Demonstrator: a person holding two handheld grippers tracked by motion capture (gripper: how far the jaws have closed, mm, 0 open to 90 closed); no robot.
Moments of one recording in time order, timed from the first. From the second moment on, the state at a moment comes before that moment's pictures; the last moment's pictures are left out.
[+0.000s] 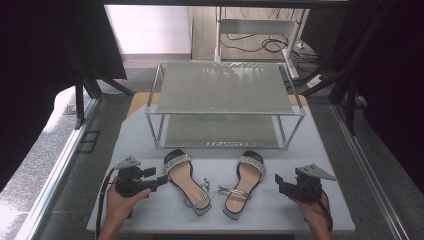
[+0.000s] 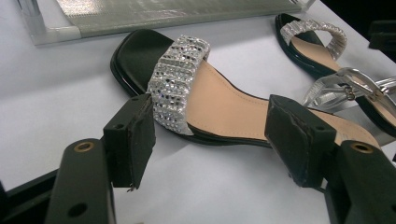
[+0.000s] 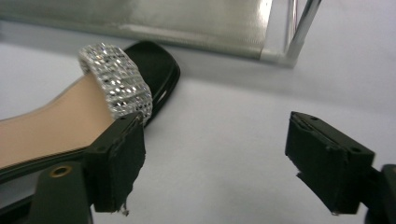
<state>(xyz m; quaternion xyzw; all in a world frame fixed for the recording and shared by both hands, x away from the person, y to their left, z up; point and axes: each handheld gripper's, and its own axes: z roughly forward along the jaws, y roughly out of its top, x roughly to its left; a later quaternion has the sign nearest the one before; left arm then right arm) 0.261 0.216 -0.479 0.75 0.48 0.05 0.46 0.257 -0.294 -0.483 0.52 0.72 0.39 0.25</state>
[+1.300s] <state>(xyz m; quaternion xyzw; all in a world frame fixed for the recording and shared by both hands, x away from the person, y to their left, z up) 0.239 0.214 -0.466 0.74 0.47 0.05 0.48 0.232 -0.213 -0.446 0.33 0.81 0.46 0.12</state>
